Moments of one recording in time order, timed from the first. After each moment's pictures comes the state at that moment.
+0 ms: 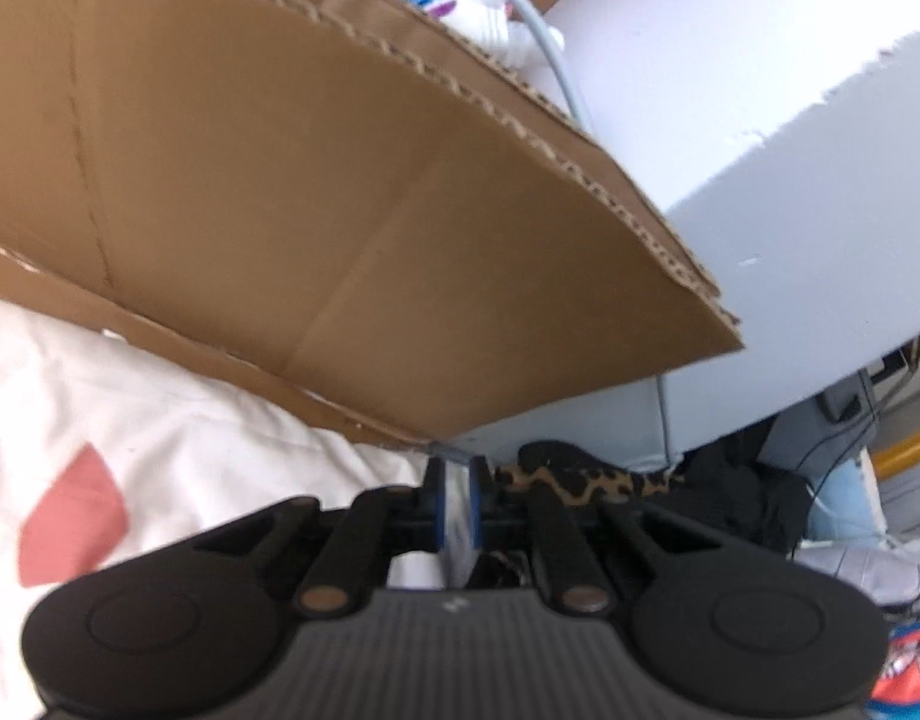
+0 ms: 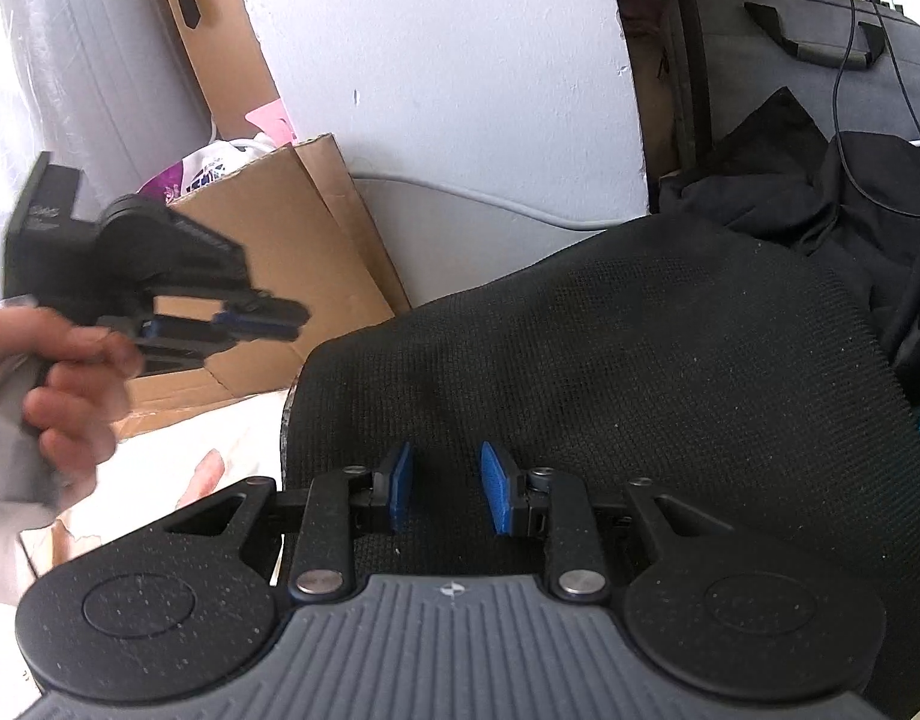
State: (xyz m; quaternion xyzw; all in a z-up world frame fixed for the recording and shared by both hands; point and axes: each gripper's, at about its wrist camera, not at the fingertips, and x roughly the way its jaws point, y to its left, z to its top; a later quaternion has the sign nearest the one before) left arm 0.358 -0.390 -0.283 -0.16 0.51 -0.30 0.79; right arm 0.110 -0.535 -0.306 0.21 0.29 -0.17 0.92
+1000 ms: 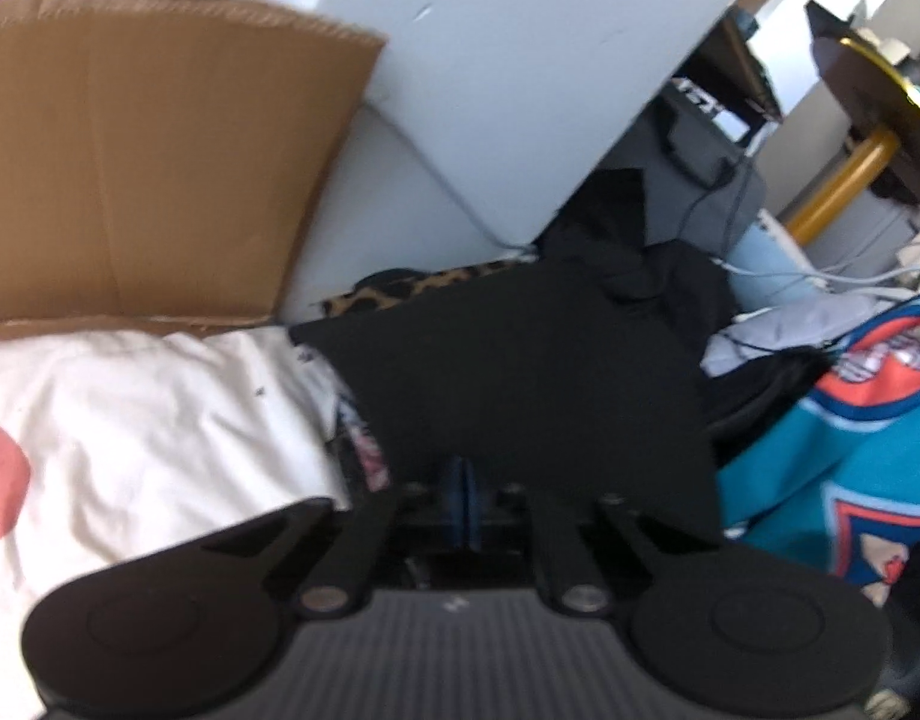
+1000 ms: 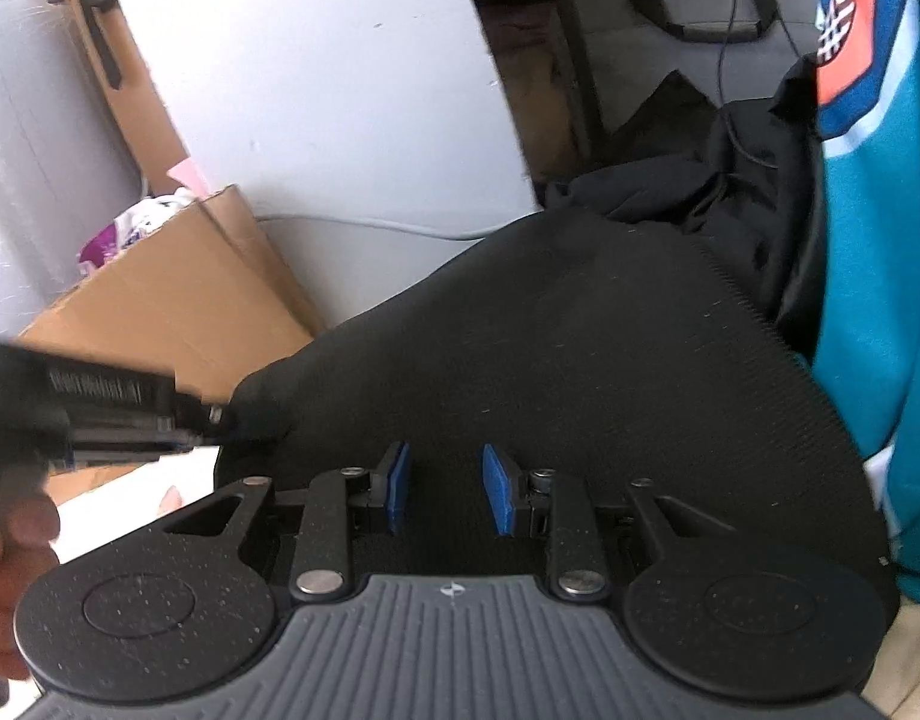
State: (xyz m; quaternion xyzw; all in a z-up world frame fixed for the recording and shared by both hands) left arm 0.261 -0.415 -0.278 -0.02 0.48 -0.45 0.75; right arm 0.069 -0.556 -0.306 0.25 0.27 -0.23 0.90
